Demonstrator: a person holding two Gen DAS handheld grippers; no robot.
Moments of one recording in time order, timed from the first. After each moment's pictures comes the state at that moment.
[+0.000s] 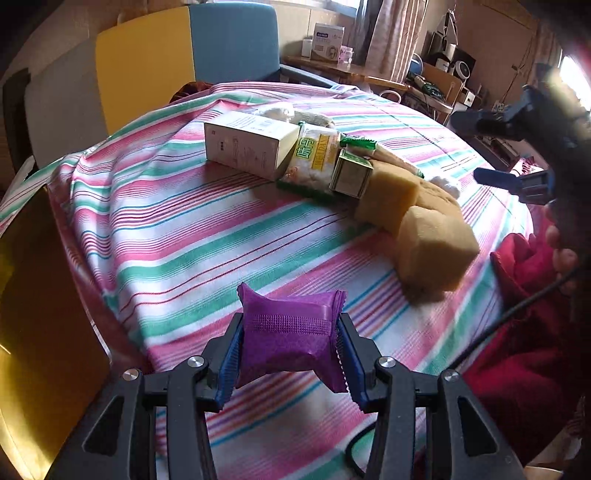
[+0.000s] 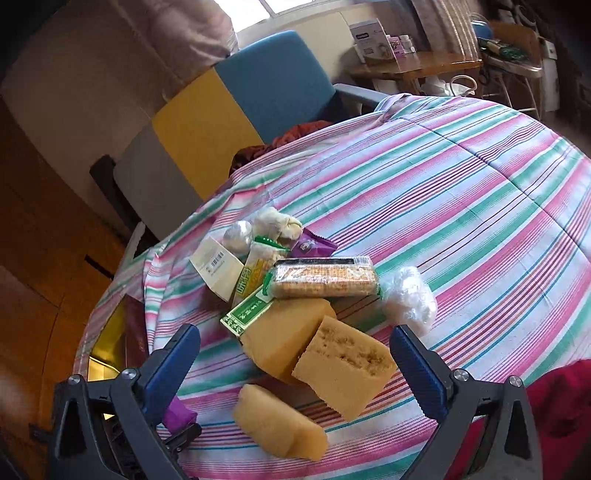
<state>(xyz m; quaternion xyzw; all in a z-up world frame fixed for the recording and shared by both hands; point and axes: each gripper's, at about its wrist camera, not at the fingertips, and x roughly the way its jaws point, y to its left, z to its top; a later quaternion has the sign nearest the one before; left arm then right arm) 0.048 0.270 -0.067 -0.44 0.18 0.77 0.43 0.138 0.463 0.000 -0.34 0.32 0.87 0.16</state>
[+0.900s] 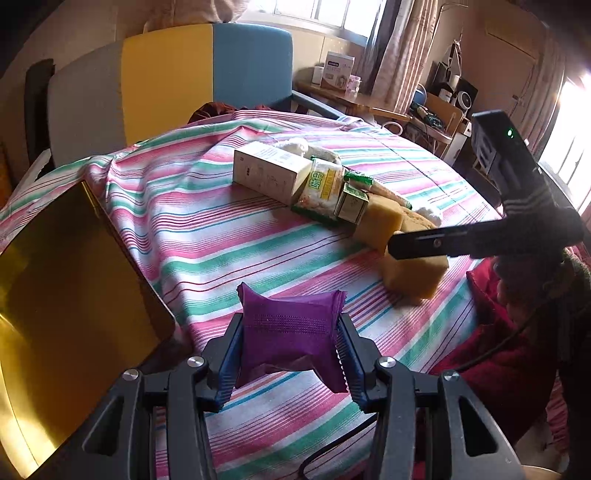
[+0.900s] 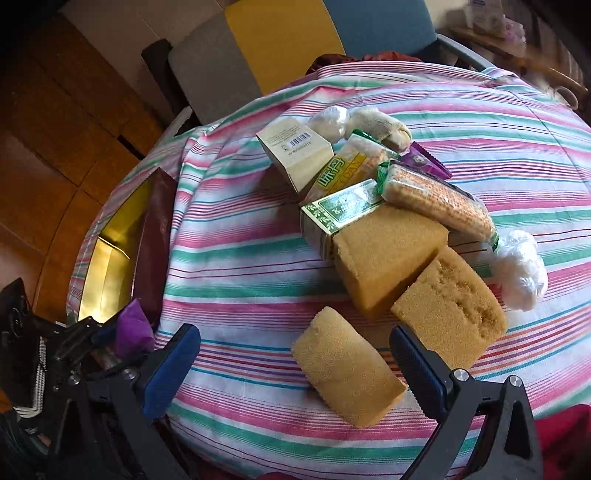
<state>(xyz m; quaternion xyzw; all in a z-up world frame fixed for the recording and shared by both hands) 0.046 0.239 -0.035 -0.42 0.13 0.79 0.43 0.092 0.397 -0.033 -0.49 0.22 0.84 0.01</state>
